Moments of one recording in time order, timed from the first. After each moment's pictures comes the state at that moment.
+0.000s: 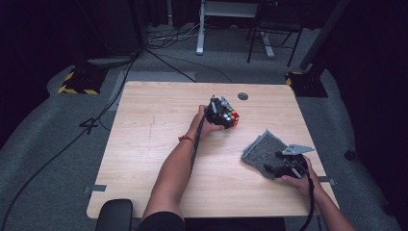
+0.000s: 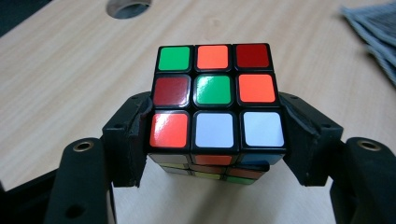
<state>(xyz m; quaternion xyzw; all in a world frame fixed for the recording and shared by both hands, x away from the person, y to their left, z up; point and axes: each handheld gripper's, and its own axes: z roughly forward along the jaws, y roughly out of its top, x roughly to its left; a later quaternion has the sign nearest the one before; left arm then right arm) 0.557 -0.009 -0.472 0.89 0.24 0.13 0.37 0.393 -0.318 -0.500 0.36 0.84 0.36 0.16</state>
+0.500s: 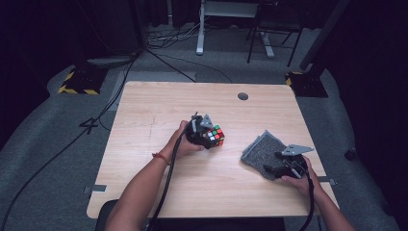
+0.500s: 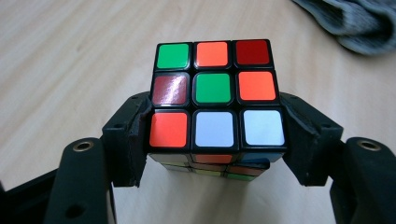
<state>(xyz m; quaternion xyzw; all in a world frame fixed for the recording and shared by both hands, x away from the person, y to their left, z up) 0.472 0.058 -0.471 0.90 0.19 0.11 0.37 0.391 -0.315 -0.498 0.35 0.85 0.36 0.15</state>
